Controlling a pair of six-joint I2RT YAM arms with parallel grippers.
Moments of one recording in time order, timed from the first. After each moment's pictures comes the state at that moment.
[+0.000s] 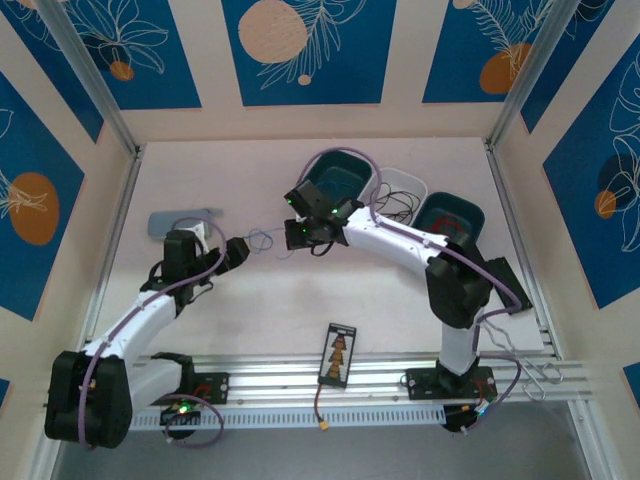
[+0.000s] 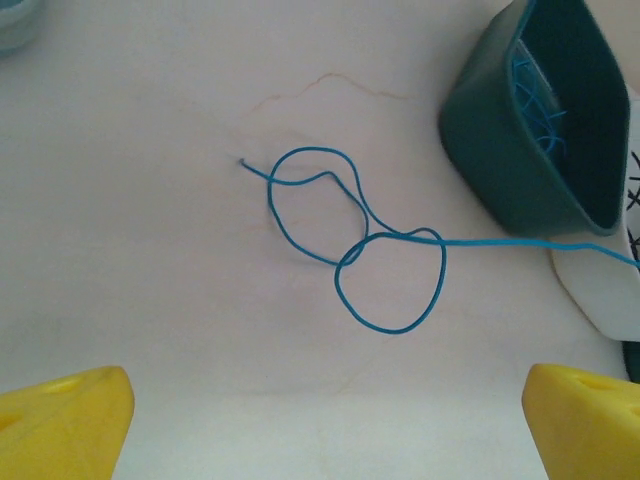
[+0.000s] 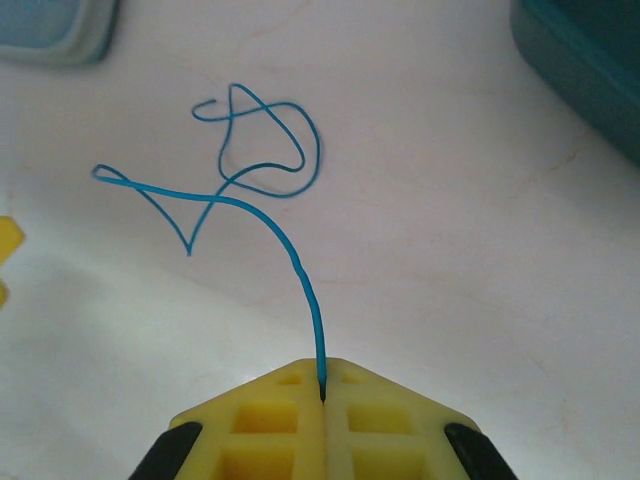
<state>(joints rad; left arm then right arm) -0.14 1.05 0.46 -0.05 0.30 -0.60 0.82 1.84 1.51 -0.63 -0.02 0.56</state>
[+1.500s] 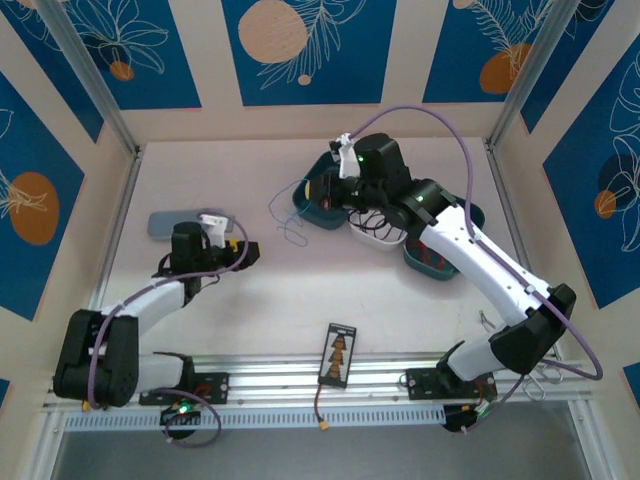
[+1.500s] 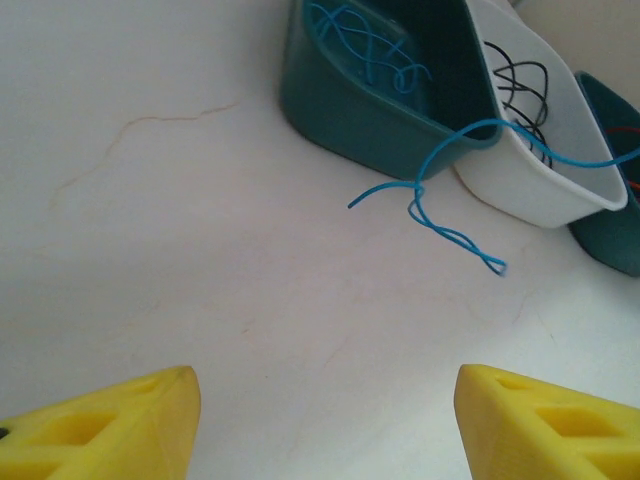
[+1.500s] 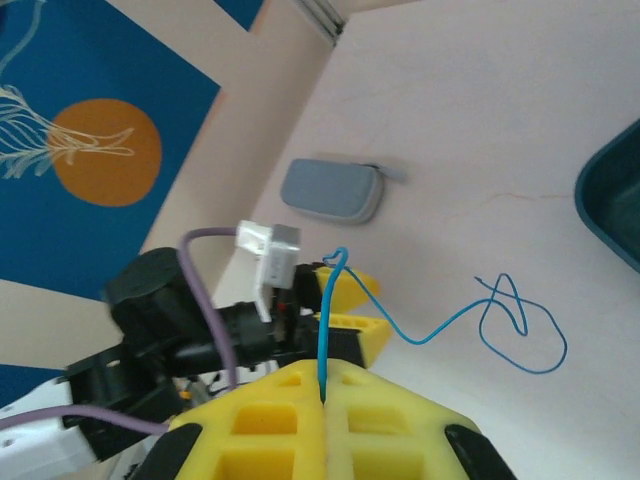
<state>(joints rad) -0.17 1.31 0.49 0.26 0.58 -0.22 0.67 1.43 1.56 -0.61 -0.33 0.63</state>
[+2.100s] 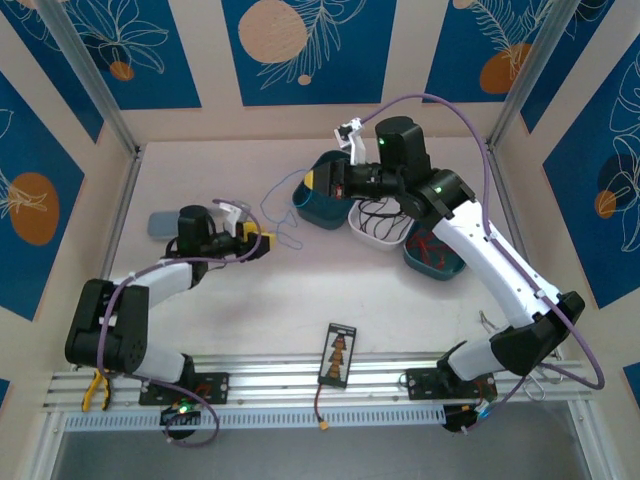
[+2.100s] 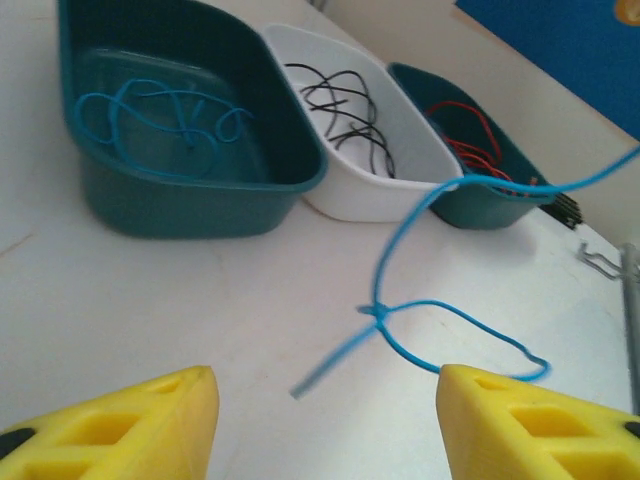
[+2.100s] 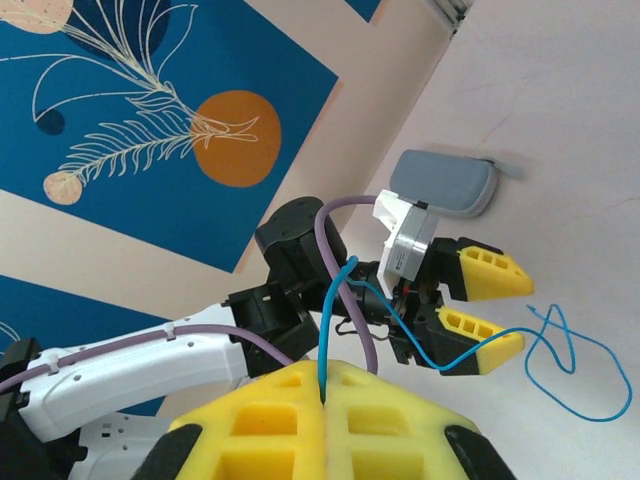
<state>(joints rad) -0.17 1.44 0.60 0.37 0.90 -0.08 0.60 1.43 1.63 -0.61 -0.58 0.66</state>
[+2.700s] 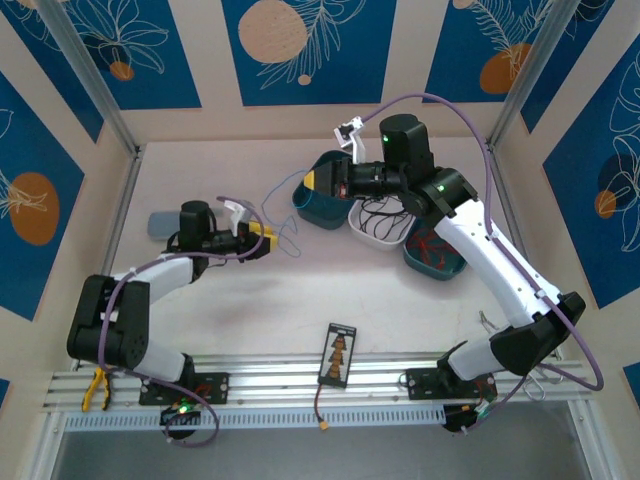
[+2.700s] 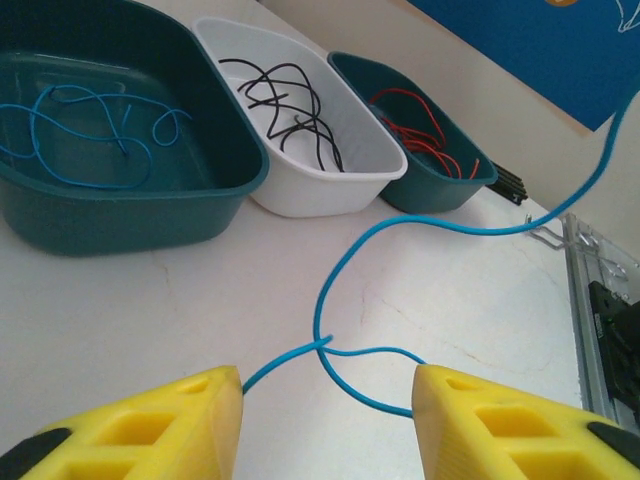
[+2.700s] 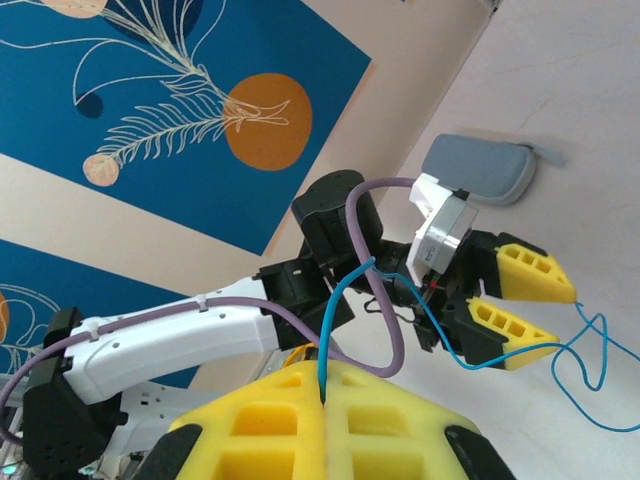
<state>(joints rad) -0.18 1.47 0.65 0.32 1.00 -0.02 0.59 1.43 1.63 -0.60 -0.68 0.67</state>
